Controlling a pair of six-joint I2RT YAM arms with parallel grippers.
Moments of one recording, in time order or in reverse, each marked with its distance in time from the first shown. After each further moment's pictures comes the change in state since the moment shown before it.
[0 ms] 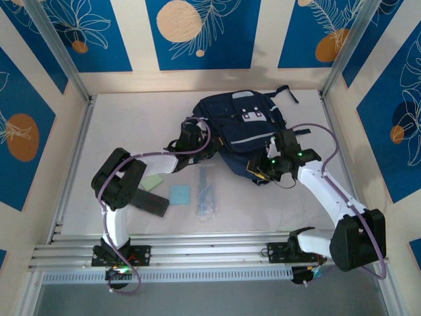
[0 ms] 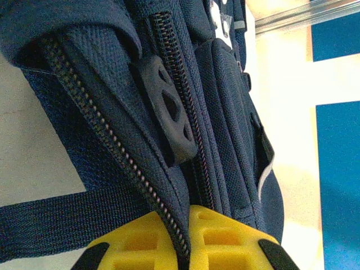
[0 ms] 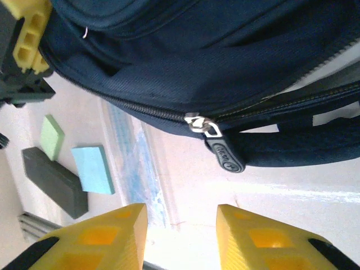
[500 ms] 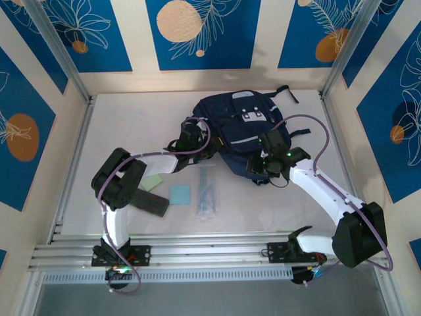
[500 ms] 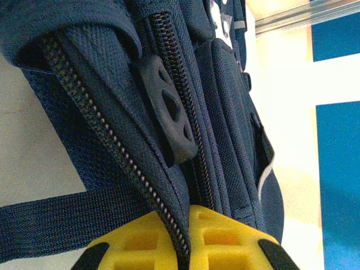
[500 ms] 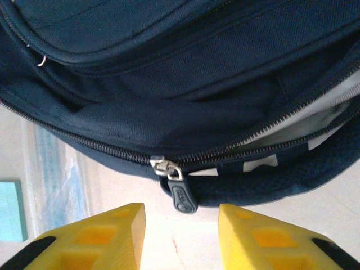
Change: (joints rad) left arm 0.000 0.000 0.000 0.000 0.000 0.000; right arm 0.132 0.040 0.027 0.016 0.361 -0.077
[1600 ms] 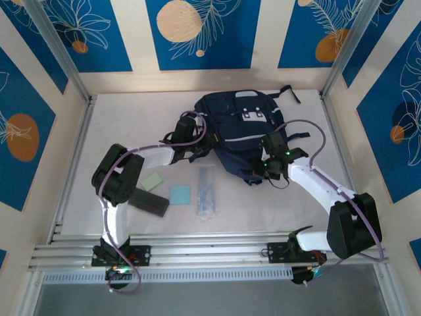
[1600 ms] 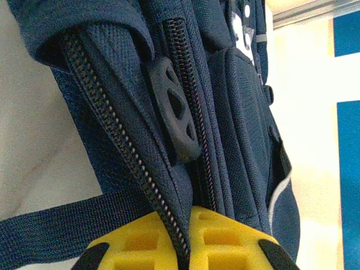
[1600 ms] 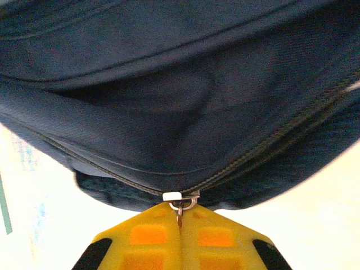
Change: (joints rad) left arm 0.089 0.054 0.119 -0.154 0.091 0.125; right arm -0.100 0.061 -0.047 0.019 -0.123 -0.059
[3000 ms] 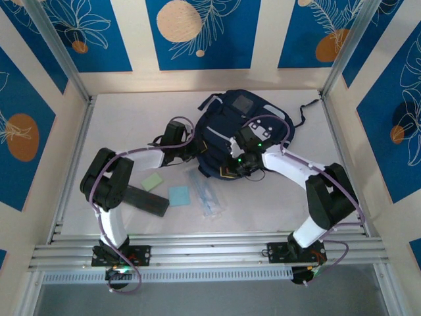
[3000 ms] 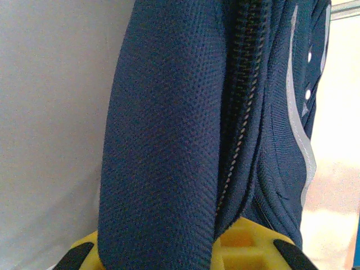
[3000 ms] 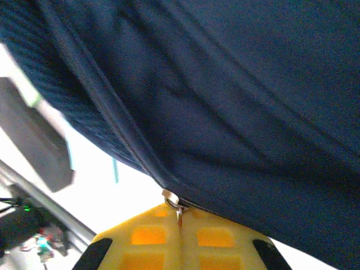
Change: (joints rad) left arm 0.058 -0.118 -0.148 -0.112 0.025 -0.013; right arm 0.208 0.271 0.174 0.064 -0.277 0.021
